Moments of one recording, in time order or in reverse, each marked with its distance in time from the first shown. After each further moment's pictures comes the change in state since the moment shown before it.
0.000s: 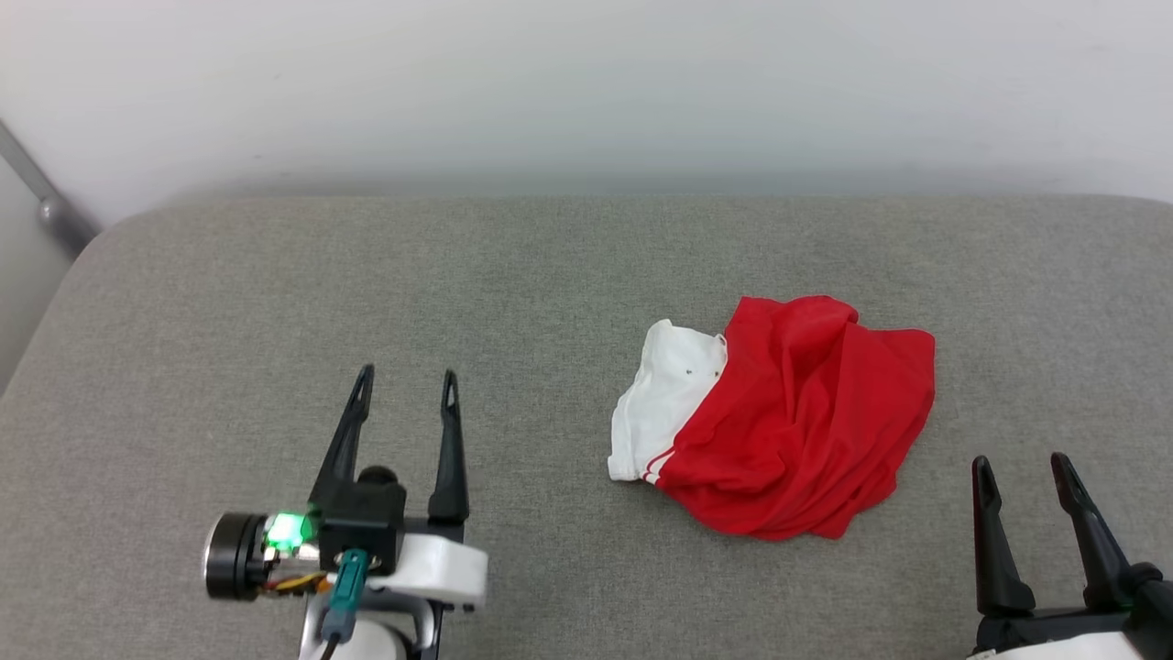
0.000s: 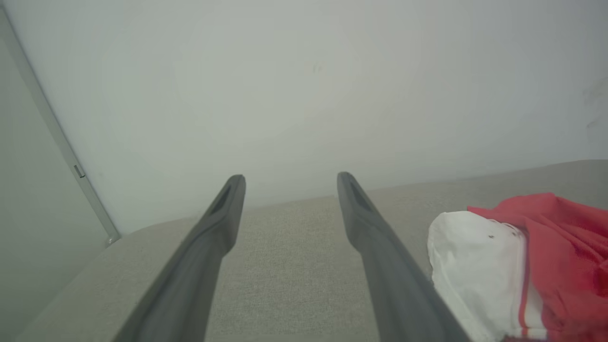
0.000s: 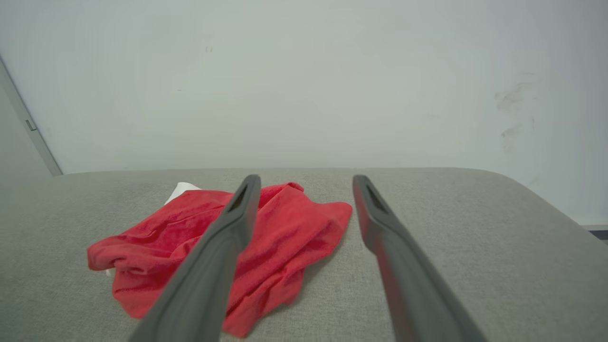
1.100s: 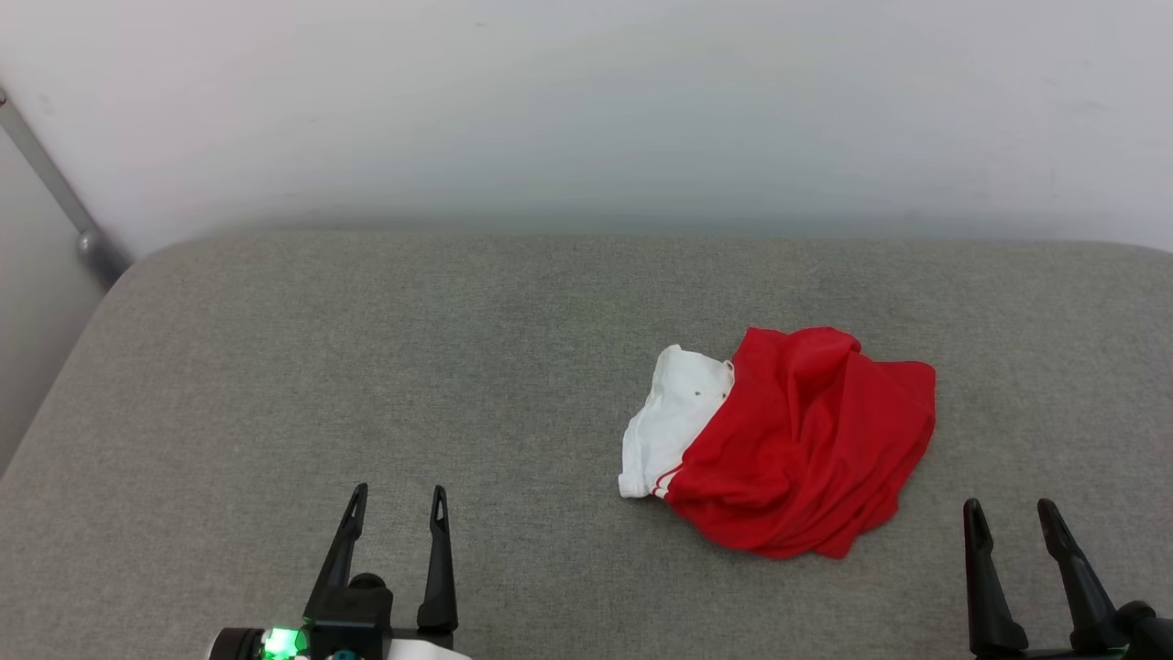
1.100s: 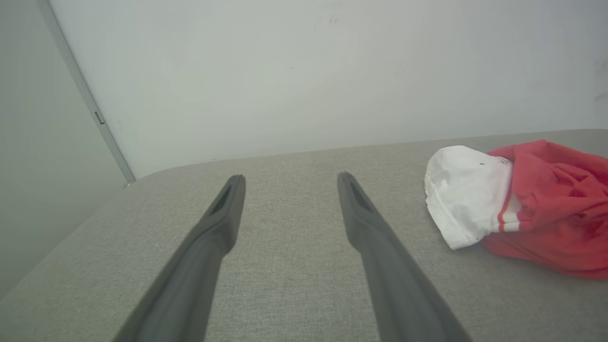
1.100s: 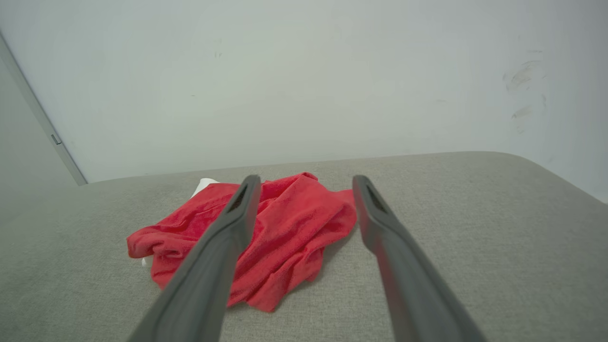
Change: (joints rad) left arm 0.291 -0.203 0.289 0.007 0.225 -0.246 0.000; right arm 0.071 0.000 0.021 0.014 0.079 0.000 0.000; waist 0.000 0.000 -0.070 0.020
